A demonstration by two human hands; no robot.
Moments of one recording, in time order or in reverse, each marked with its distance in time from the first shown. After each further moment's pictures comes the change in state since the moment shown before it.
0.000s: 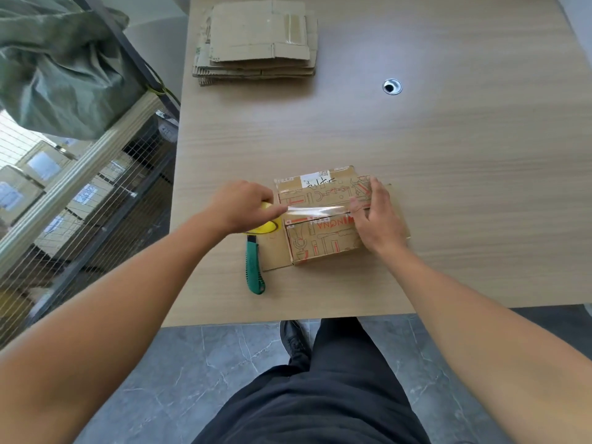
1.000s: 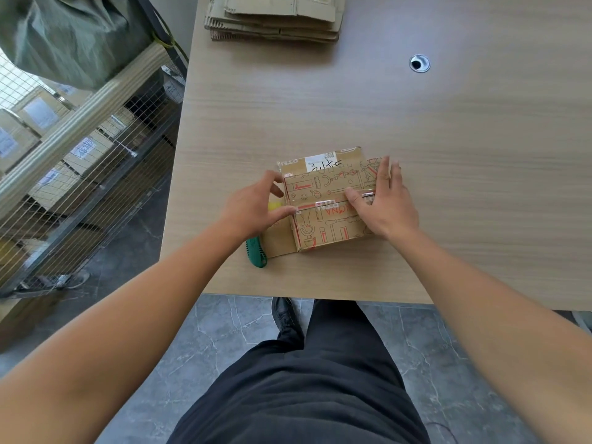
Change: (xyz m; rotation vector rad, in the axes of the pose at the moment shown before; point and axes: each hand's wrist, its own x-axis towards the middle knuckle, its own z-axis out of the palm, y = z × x) left_hand -0.028 0.007 0.071 -0.315 0.069 -0.253; right_hand 0.006 -0.003 -0.006 -0.350 -0.198 0.023
